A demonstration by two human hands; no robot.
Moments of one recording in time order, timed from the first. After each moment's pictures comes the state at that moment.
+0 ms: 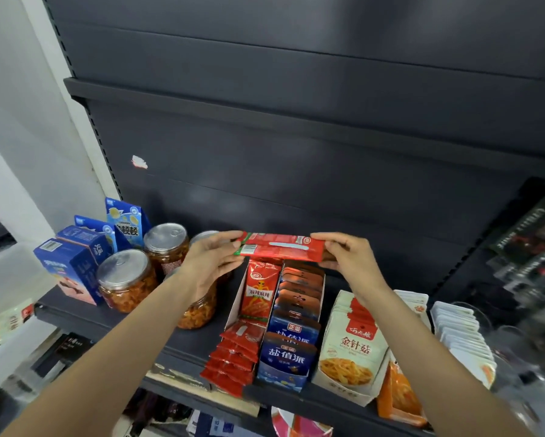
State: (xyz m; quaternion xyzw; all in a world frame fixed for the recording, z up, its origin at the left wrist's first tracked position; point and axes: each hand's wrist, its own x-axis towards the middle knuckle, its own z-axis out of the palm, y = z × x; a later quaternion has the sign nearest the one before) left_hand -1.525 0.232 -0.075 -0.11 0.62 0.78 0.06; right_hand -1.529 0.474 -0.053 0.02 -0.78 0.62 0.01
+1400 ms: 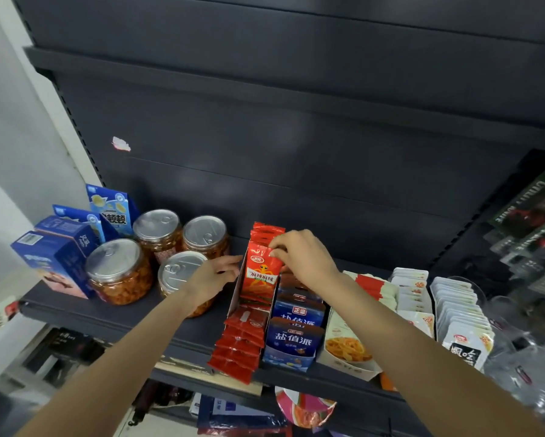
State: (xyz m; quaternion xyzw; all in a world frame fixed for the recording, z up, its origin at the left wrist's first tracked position) left_hand -1.520 0.223 -0.130 -0.03 0.84 0.52 0.17; right_hand -1.533 0.409 -0.075 0.16 -0.96 0.21 -0.02
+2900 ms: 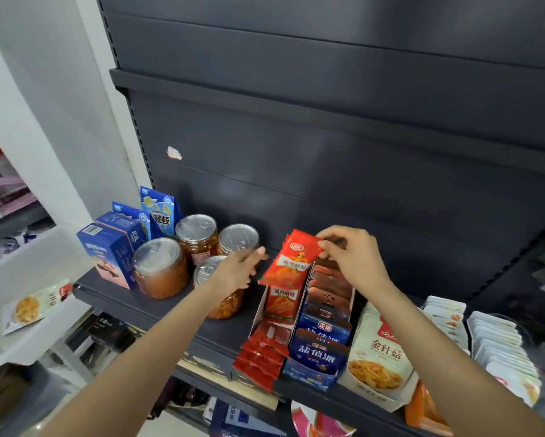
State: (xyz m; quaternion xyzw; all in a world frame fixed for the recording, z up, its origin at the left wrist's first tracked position) left_hand -1.519 0.219 -0.101 -0.10 0.81 0.58 0.09; right_hand -1.535 0.428 -0.052 0.12 -0.89 0.43 0.07
